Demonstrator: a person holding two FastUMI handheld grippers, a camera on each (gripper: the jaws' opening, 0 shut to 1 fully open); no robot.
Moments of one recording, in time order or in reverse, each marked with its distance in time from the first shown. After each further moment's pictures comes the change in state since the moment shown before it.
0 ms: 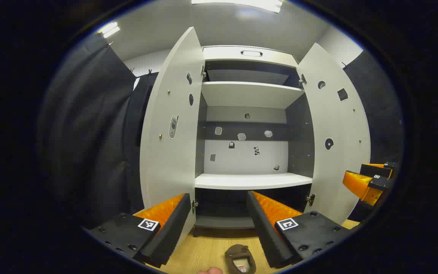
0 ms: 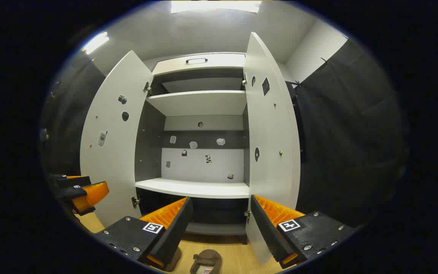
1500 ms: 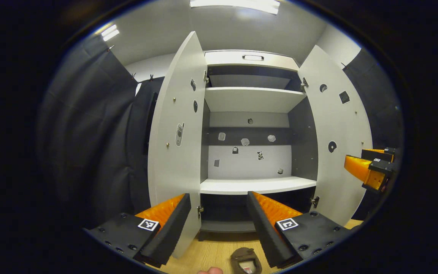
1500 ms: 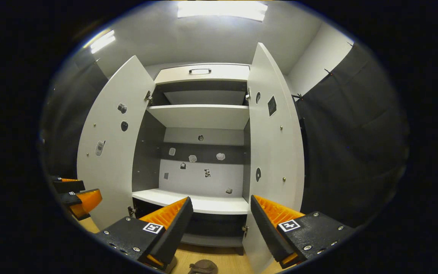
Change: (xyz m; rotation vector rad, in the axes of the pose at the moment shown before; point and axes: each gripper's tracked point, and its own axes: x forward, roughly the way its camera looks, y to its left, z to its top) left arm -0.001 0.014 0.012 0.018 -0.040 0.018; right arm 0.018 0.001 0.035 -0.032 -0.088 -0.012
